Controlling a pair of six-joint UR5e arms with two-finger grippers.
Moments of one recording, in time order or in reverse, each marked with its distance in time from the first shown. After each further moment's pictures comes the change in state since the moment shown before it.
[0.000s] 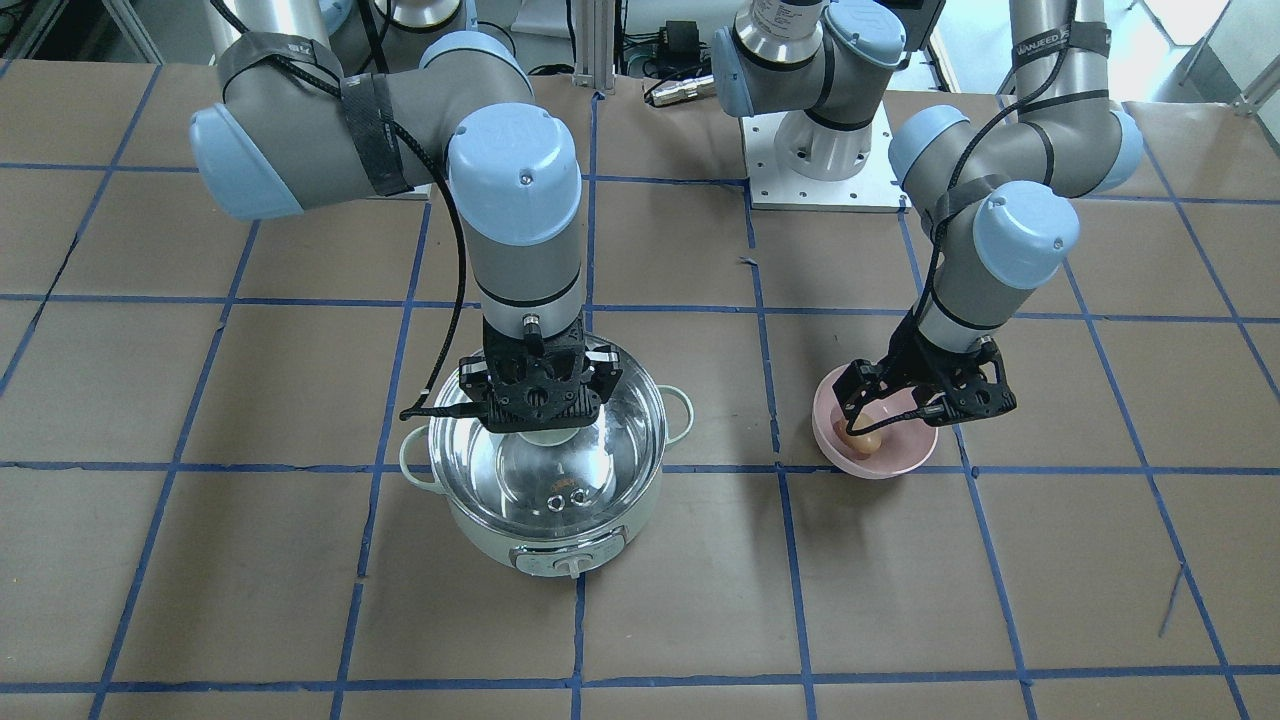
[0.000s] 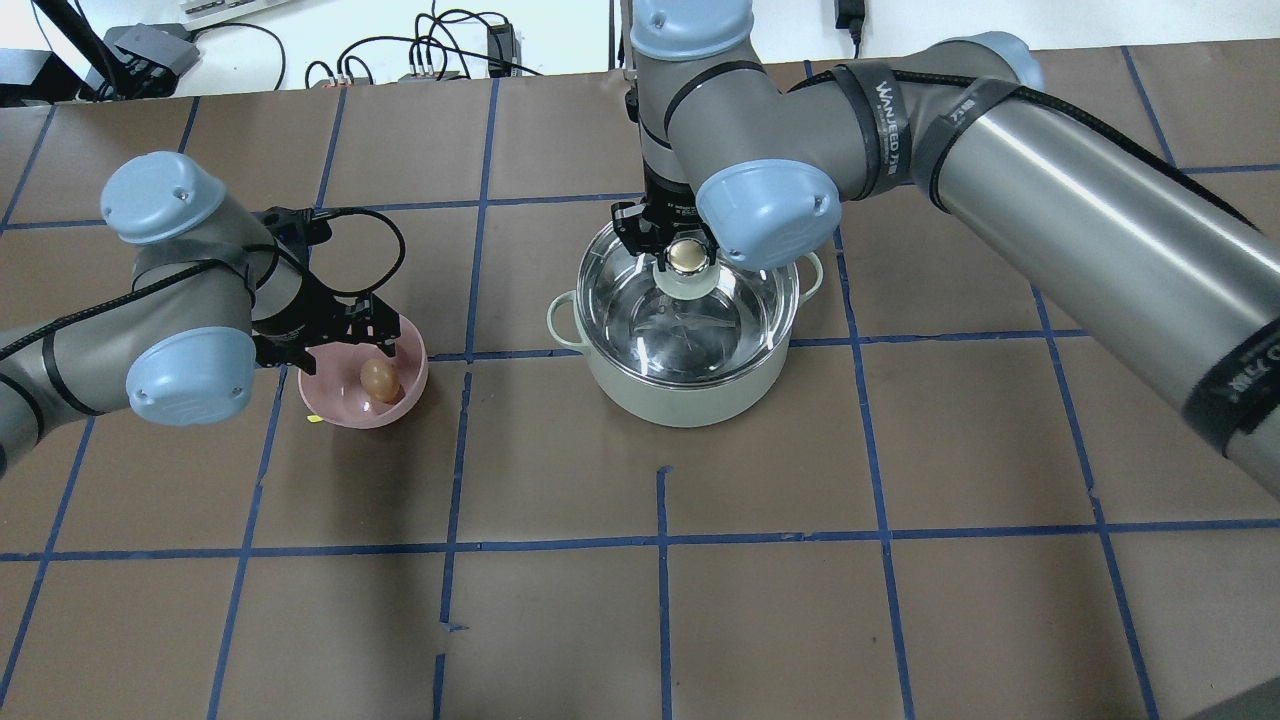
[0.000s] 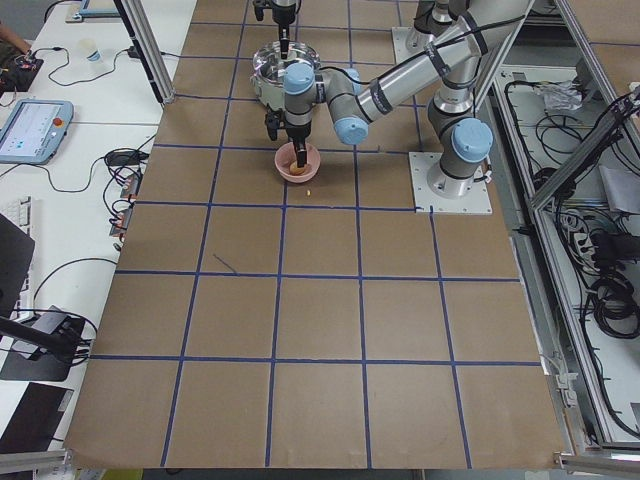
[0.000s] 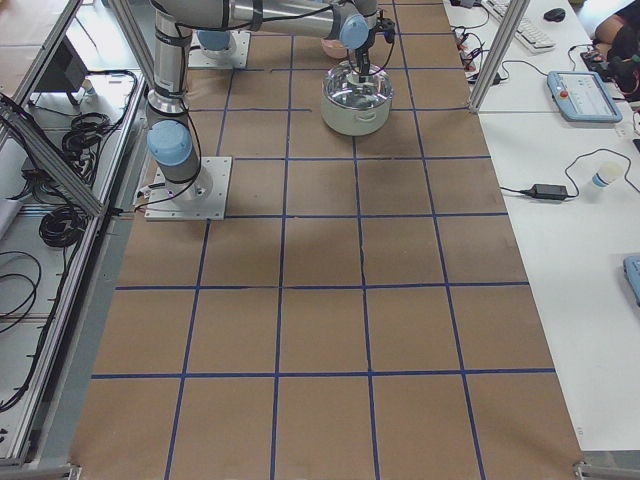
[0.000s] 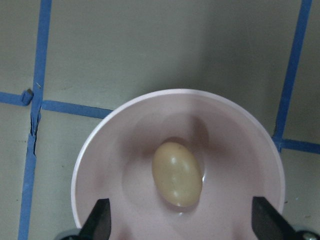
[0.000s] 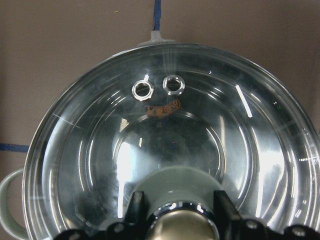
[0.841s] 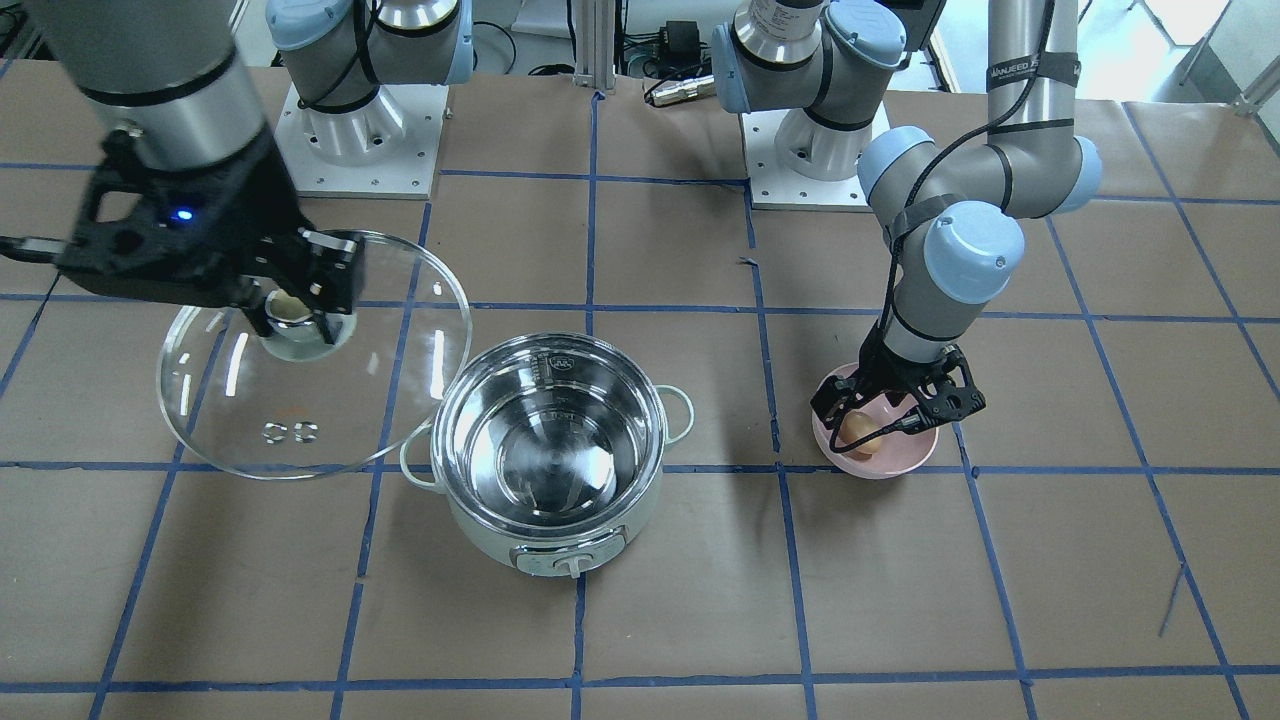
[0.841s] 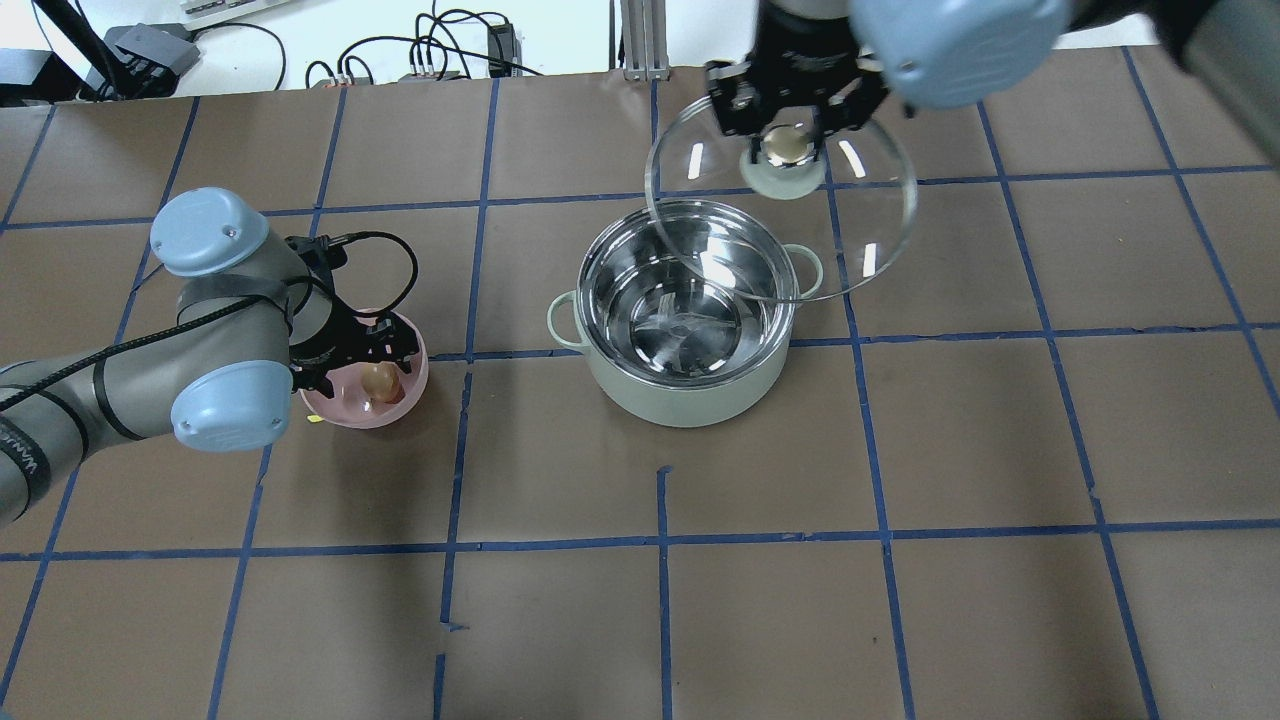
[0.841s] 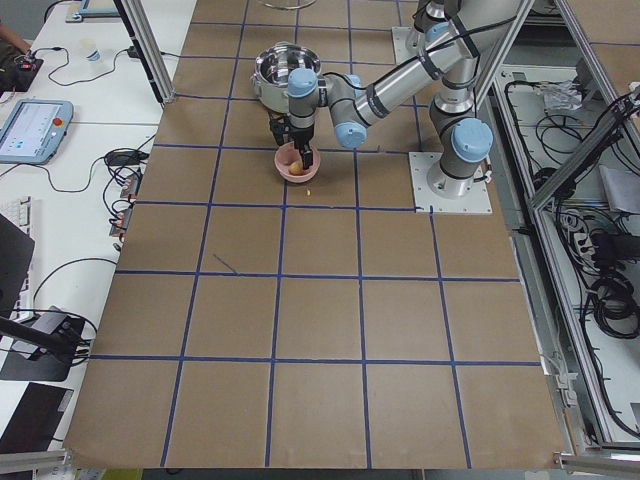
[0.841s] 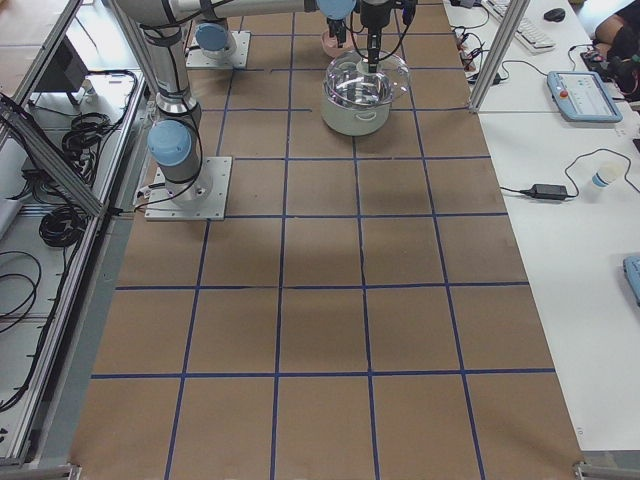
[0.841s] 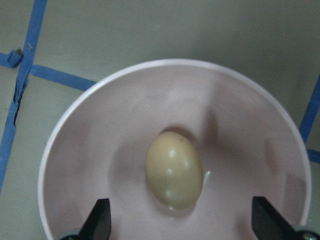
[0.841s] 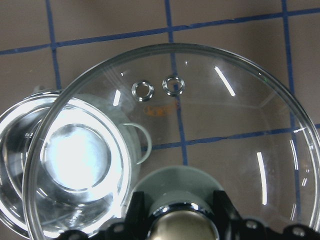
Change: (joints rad) left arm -0.047 -0.046 -0.040 0.085 0.035 -0.183; right arm -0.324 -0.239 -0.081 0.337 0.008 -0.085
